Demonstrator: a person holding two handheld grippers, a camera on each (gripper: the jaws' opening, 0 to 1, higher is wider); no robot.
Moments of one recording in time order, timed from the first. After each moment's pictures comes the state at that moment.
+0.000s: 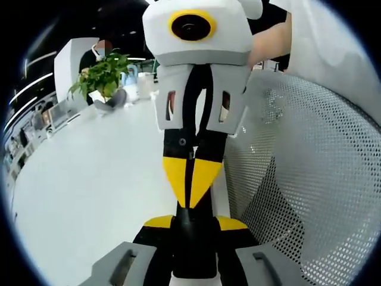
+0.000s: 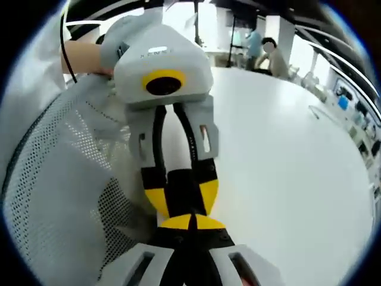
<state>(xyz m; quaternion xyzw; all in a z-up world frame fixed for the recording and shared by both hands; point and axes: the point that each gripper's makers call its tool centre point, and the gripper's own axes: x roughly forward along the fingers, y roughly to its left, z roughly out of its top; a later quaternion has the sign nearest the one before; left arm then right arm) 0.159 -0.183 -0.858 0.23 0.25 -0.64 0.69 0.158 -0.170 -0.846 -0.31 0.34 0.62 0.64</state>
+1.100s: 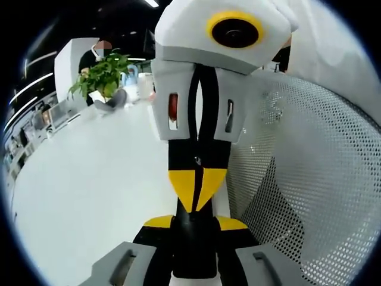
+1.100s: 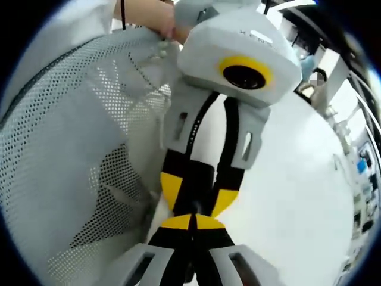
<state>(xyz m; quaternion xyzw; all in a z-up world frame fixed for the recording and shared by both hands) 0.160 -0.183 -0.858 0.23 0.25 -0.64 0.69 0.154 -0.171 -0.853 -0.47 0.23 0.68 0.51</state>
